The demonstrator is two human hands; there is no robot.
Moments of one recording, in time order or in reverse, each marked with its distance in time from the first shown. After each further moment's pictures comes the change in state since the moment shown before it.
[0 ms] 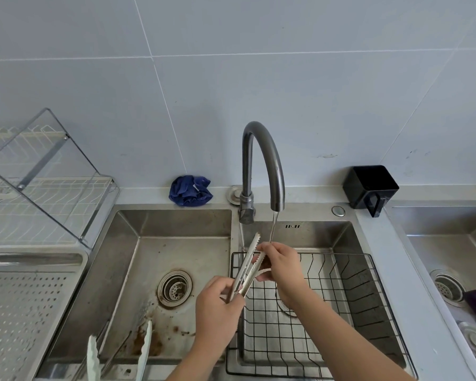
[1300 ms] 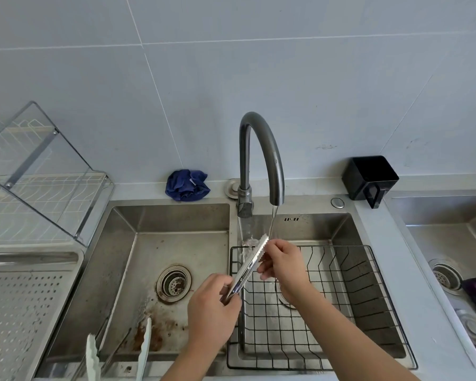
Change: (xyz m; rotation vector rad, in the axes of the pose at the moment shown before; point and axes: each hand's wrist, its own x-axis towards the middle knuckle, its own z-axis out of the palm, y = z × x) left_hand -0.004 0.000 -0.014 0.246 0.010 0.181; right_hand 0.000 0.010 -0.007 -0.011 0.015 -0.062
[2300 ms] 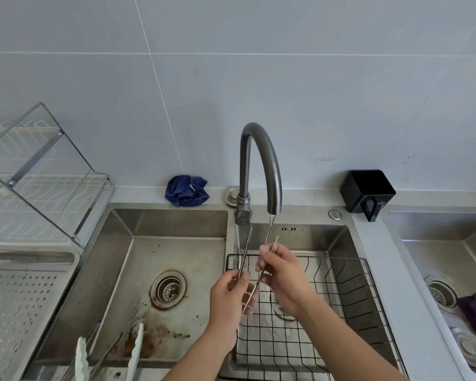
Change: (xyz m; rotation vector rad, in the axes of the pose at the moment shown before) left_hand 0.022 0.018 0.048 -0.875 -0.148 -0.555; right_hand -0.010 -0.013 -0.012 0.198 -0.231 0.010
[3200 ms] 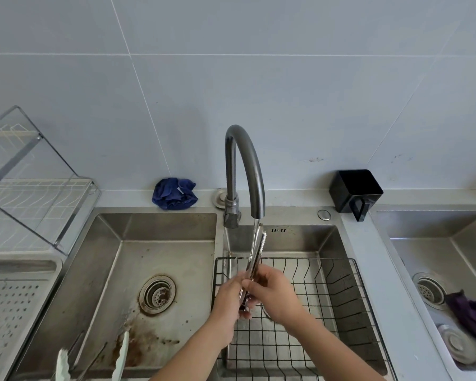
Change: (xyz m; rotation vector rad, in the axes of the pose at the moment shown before) left_hand 0.018 -0.011 0.020 0.100 -0.179 -0.198; right_hand -0.014 0.015 -0.017 -0.608 -0.008 -0.068
